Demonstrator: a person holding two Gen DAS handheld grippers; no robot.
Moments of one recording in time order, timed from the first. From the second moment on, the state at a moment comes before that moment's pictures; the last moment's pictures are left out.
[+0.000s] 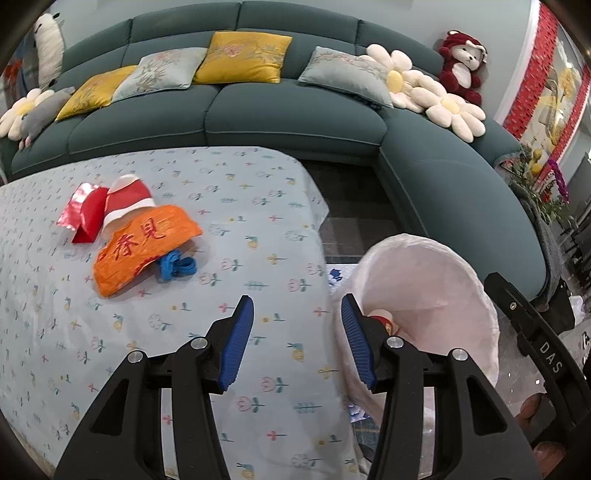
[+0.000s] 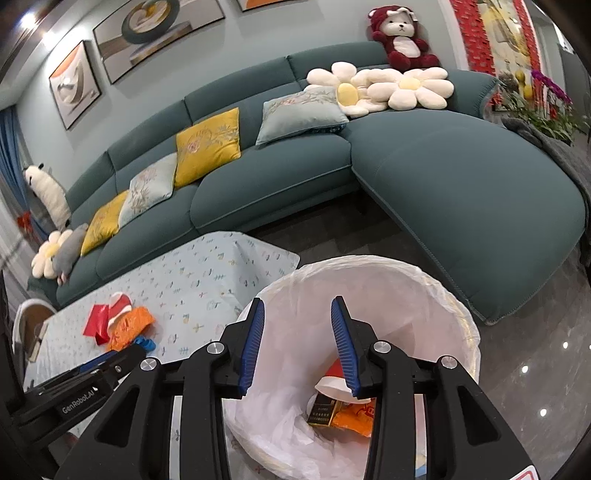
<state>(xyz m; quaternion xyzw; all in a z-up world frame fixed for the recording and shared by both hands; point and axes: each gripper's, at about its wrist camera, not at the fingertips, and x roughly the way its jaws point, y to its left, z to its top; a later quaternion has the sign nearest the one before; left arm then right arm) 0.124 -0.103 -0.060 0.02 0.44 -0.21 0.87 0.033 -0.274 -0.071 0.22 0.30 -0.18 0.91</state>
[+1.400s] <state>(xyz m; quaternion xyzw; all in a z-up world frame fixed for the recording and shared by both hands) 0.218 0.018 -0.132 0.09 0.45 -0.12 0.88 0.128 -0.139 -0.120 0.14 0.40 -0.04 0.90</state>
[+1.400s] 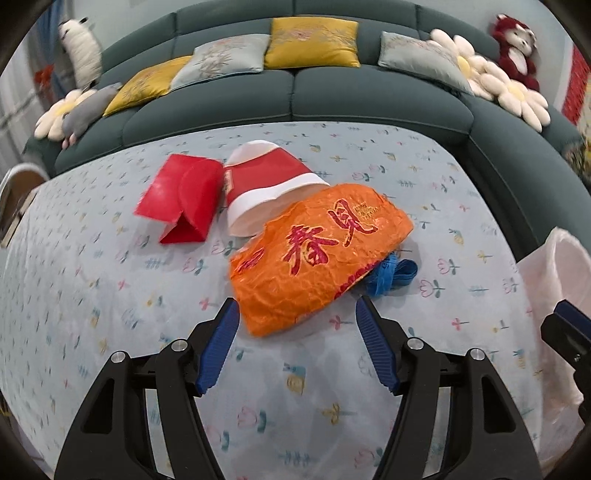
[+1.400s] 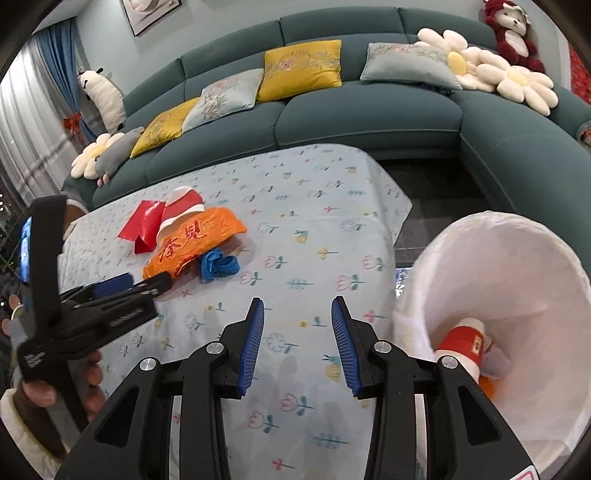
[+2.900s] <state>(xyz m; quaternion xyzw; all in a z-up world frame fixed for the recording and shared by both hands) 0.269 -0.001 -0.135 0.00 0.49 -0.15 0.86 0.176 -0.129 -0.142 0.16 0.42 0.00 0.89</state>
